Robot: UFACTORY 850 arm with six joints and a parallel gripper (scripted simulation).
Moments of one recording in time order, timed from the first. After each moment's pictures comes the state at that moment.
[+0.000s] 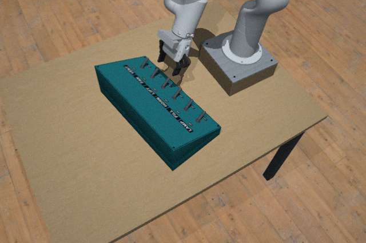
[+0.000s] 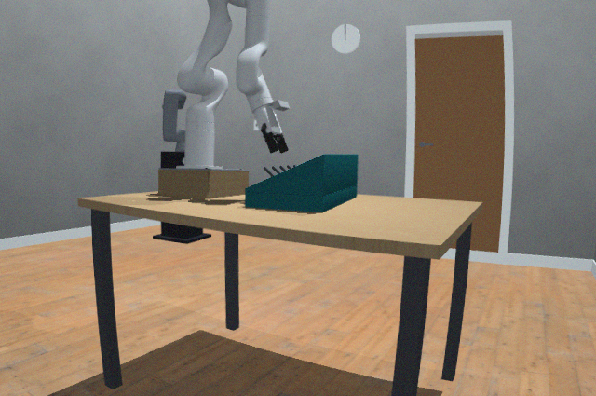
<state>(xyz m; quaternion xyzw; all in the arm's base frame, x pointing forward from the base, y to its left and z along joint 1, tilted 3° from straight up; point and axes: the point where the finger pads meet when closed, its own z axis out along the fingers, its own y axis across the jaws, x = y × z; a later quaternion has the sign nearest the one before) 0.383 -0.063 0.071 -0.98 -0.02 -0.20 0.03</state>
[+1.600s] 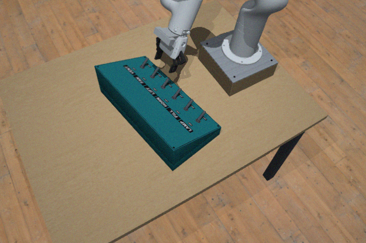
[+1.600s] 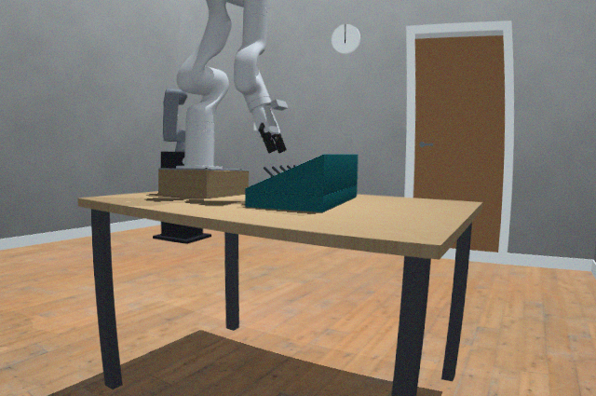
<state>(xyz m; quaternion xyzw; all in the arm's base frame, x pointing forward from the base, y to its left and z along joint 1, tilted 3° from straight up) 0.385 -0.082 0.070 -0.98 -0.02 -0.19 0.03</state>
